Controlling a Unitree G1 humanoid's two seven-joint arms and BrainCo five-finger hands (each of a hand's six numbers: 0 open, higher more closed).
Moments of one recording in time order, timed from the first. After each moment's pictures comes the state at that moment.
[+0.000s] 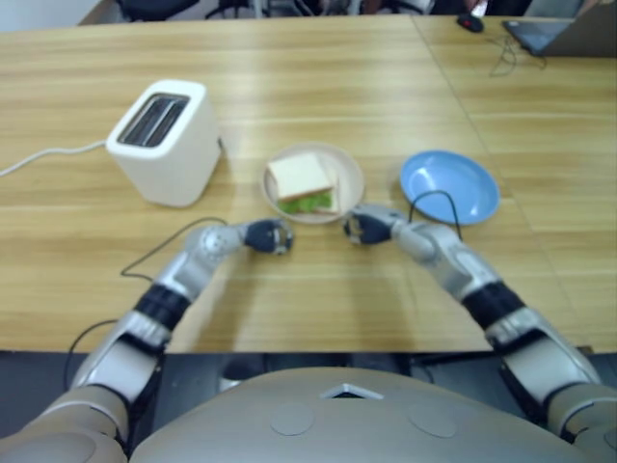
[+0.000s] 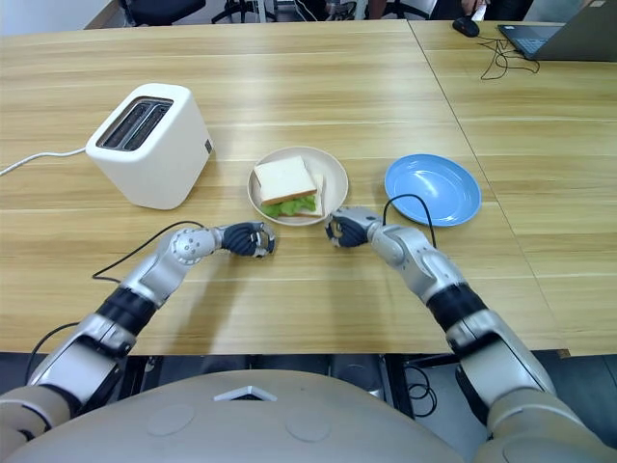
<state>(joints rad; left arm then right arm) -0.38 0.35 -0.47 0.47 0.42 -0.05 -0.52 -0.42 -0.49 0.54 0.59 -0.73 -0.25 0.15</state>
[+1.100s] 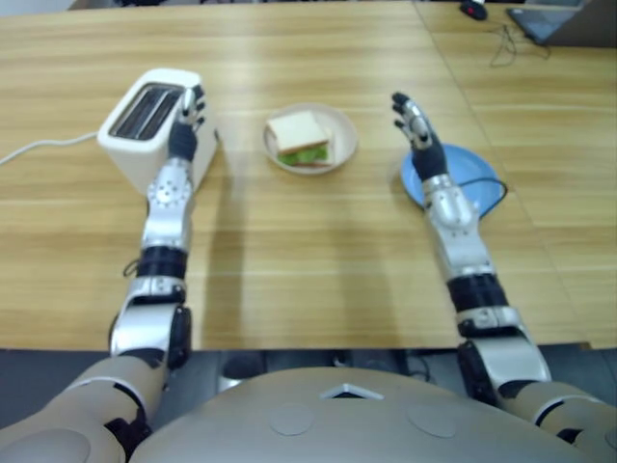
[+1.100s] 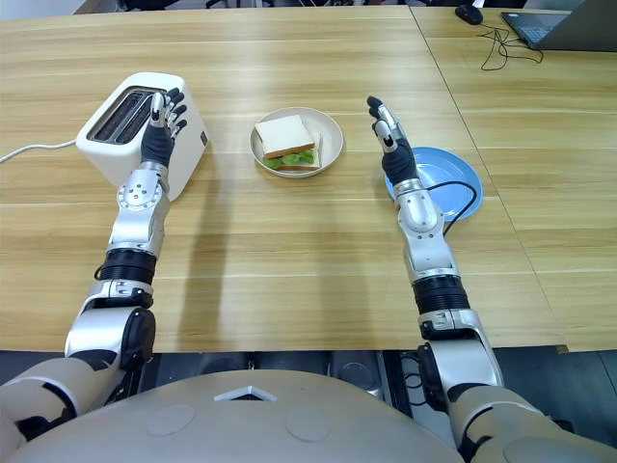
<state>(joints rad) -0.51 0.19 0.16 0.59 -0.04 -0.18 -0.04 -0.32 -0.26 0.01 0.41 0.07 -0.33 0.11</state>
